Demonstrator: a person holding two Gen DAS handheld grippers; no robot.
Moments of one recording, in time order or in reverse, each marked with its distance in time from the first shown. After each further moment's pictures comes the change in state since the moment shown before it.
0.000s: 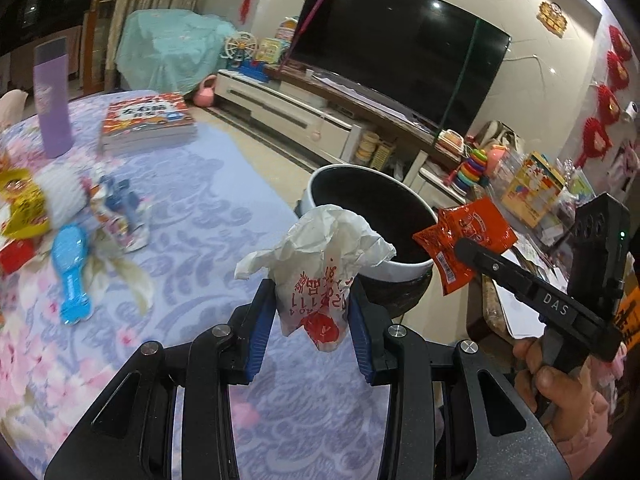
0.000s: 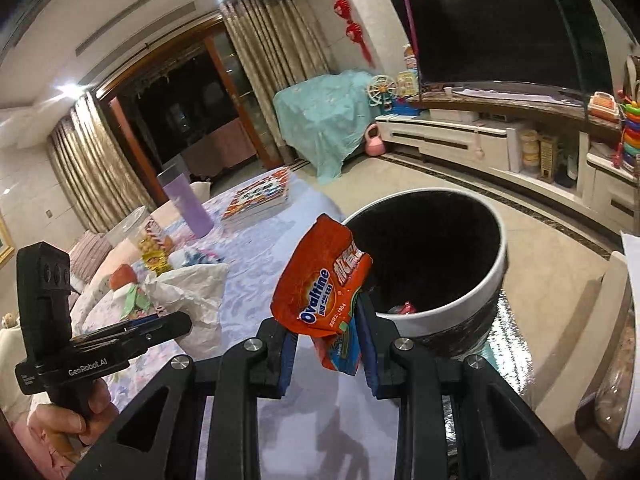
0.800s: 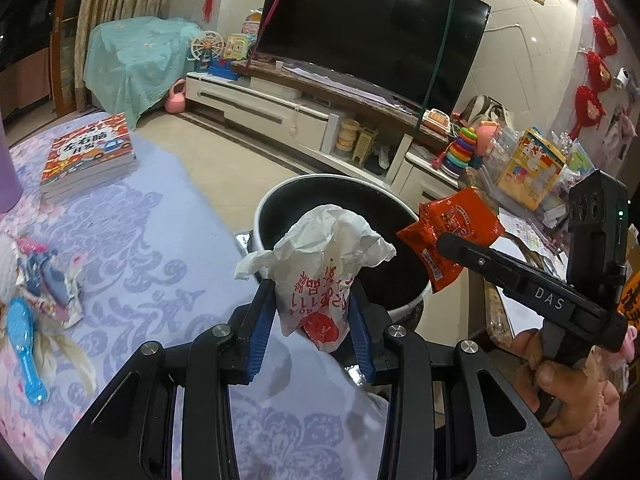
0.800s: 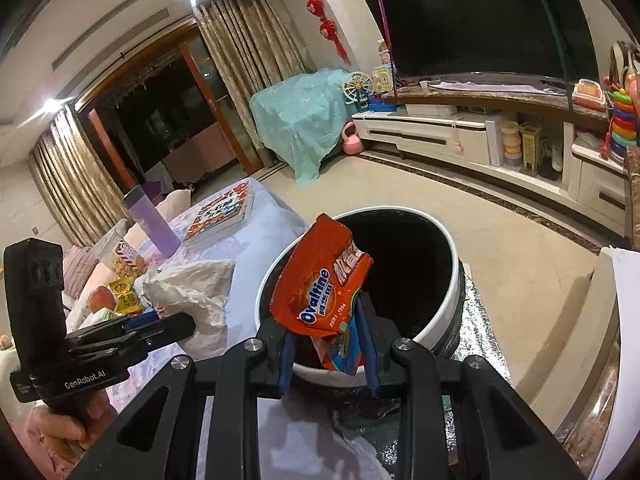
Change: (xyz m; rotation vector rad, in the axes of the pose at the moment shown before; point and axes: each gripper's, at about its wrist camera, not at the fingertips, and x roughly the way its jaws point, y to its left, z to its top) left arm 0.063 -0.043 0.043 0.107 0.041 -0.022; right arm 0.016 -0.051 0.026 0.053 0.012 -0.043
